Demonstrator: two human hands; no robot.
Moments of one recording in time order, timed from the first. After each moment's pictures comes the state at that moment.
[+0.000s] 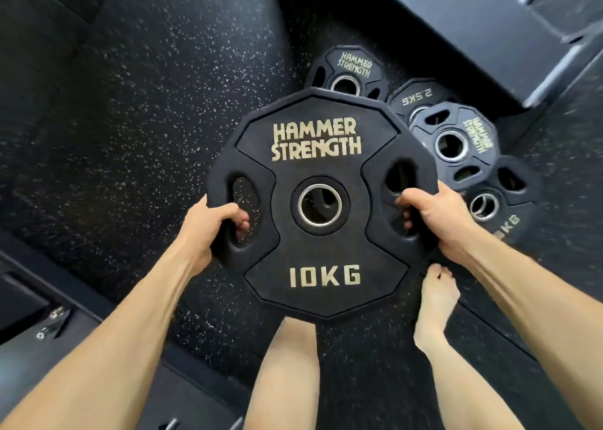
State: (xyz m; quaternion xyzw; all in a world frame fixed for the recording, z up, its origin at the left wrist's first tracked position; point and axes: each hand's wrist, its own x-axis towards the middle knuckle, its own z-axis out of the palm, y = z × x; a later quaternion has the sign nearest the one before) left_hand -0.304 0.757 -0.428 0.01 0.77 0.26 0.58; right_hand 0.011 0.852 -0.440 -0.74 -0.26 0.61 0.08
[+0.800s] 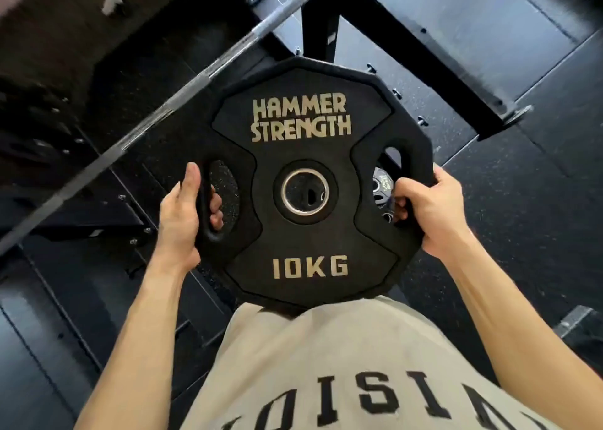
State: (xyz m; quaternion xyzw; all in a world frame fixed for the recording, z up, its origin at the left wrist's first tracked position) left_hand -0.205 0.634 0.122 0.02 0.71 0.54 0.45; right_hand 0.067 0.781 0.125 -0.62 -0.39 0.63 0.25
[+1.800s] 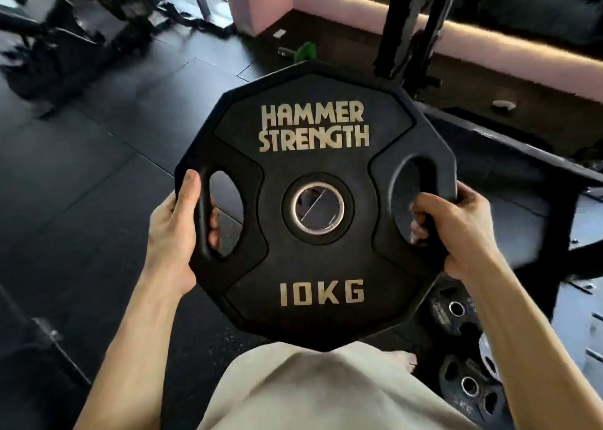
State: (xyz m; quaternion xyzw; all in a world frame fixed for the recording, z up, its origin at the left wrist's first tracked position) left_hand 0.167 0.117 0.267 -0.34 0.63 0.69 -0.09; right_hand 0.087 0.416 0.248 -0.16 -0.67 0.72 -0.07
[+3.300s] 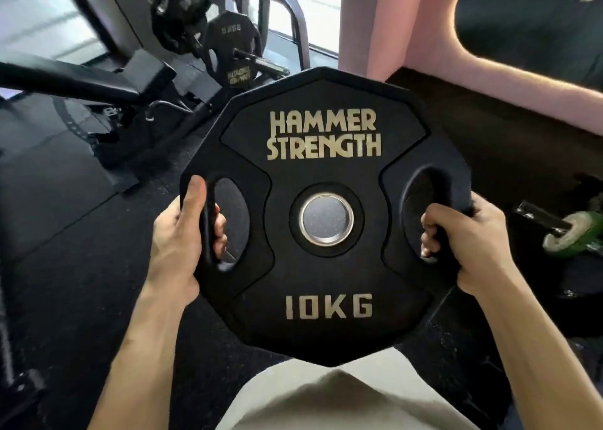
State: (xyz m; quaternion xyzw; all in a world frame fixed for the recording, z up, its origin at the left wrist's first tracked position) left_hand -0.386 -0.703 0.286 -0.33 0.62 0.69 -0.17; right_hand -0.494 -0.416 0.261 -0.10 -0.68 0.72 -0.10
